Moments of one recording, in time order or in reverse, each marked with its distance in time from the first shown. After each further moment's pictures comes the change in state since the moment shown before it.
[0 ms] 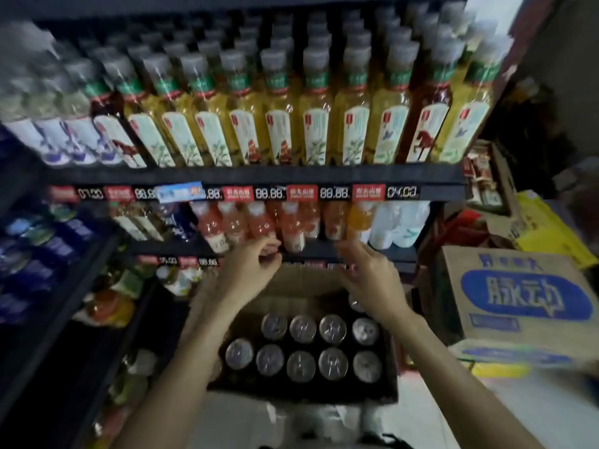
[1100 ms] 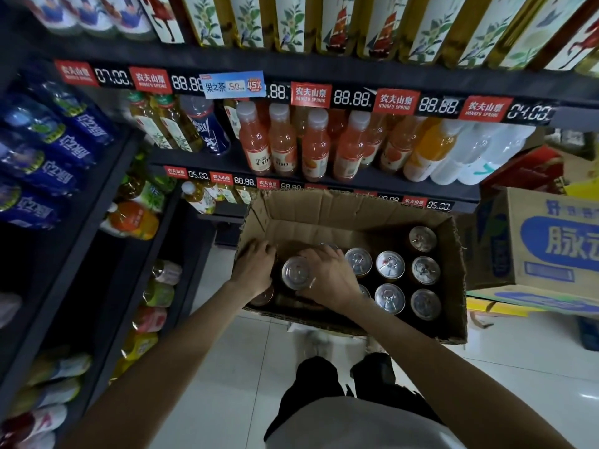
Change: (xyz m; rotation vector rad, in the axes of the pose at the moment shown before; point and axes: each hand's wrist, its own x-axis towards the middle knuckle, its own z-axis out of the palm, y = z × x) left_hand -0.079 -0.184 0.054 0.584 -0.593 -0.096; right_hand -0.056 -0.061 0.205 -0.084 -0.469 -0.127
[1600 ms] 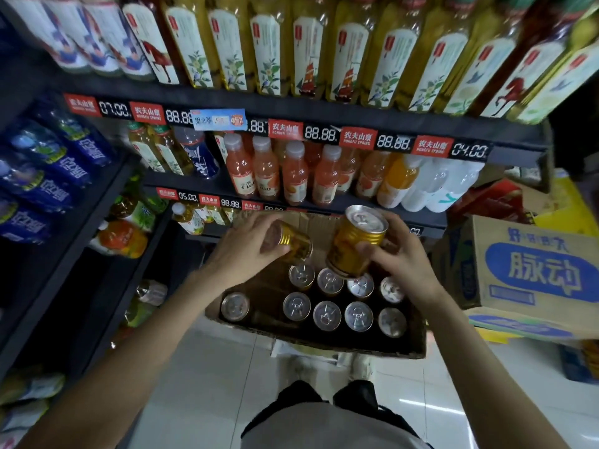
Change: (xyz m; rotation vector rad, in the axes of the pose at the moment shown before) left_hand -0.042 0.042 -0.127 -0.394 0.328 0.144; right_hand -0.052 0.035 -0.182 0.891 0.247 0.252
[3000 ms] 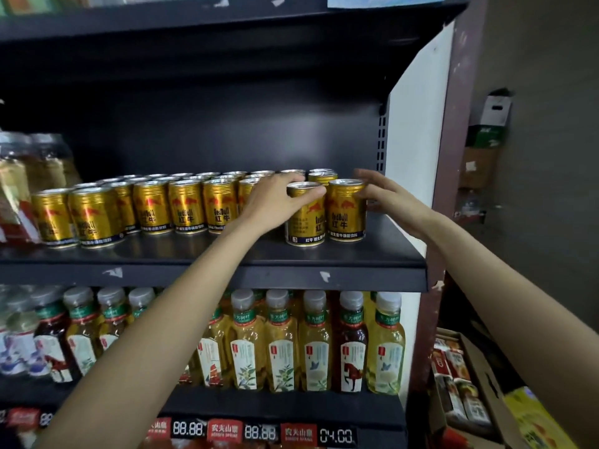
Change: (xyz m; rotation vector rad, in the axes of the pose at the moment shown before) left_hand 0.280 0.356 -0.281 0.006 0.727 0.345; right_hand 0.225 -0.290 -0.346 -0.129 0.081 -0.474
